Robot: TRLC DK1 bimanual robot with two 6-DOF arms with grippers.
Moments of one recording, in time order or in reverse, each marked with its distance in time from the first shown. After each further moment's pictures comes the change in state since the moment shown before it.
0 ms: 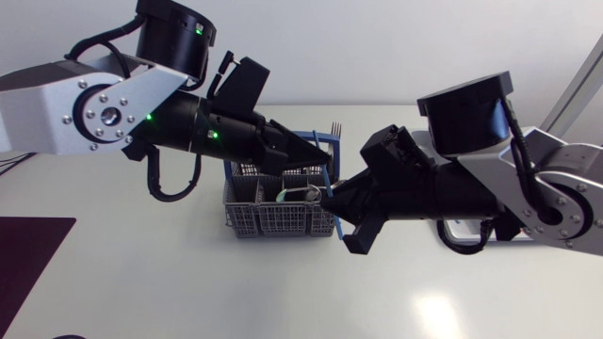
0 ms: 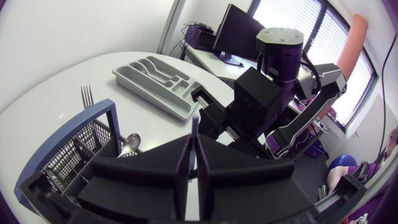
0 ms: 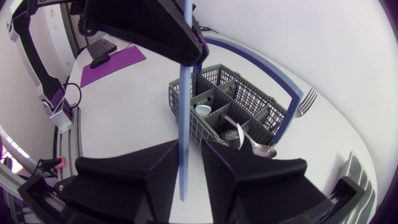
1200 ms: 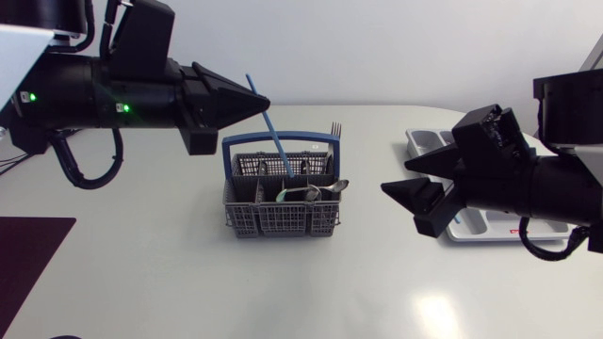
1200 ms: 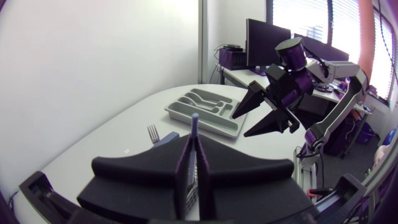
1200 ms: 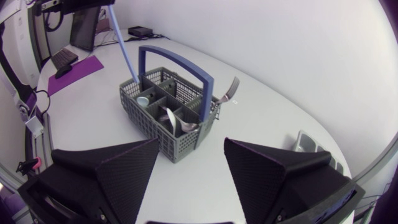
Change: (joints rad) left arm 0.118 -0.261 -0.064 0.007 -0.168 0.182; right arm -0.222 -0.267 -0.049 -0.142 0.066 -0.074
